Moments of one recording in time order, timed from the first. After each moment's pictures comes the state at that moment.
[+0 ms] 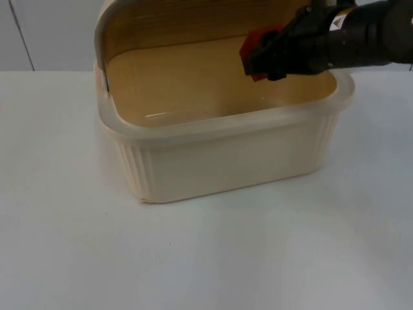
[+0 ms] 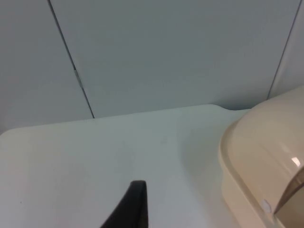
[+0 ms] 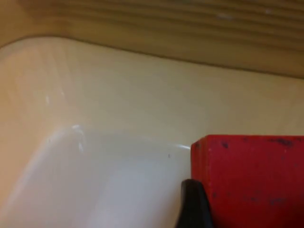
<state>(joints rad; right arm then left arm) 0.52 1.95 -1.20 0.17 -0.23 -0.23 -0.08 1.17 -1.14 -0.05 0.57 0.07</state>
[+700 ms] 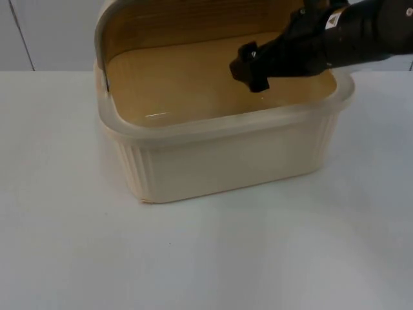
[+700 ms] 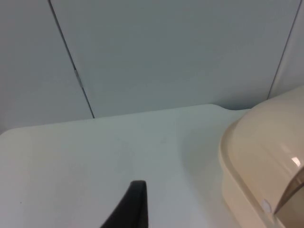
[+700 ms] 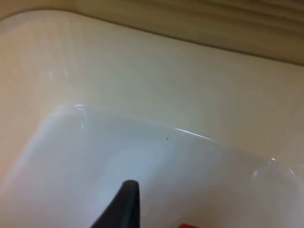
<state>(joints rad) 0.52 1.94 -1.22 0.17 -0.12 -0.29 -0.08 1.17 -1.14 -0.04 0.57 0.07</state>
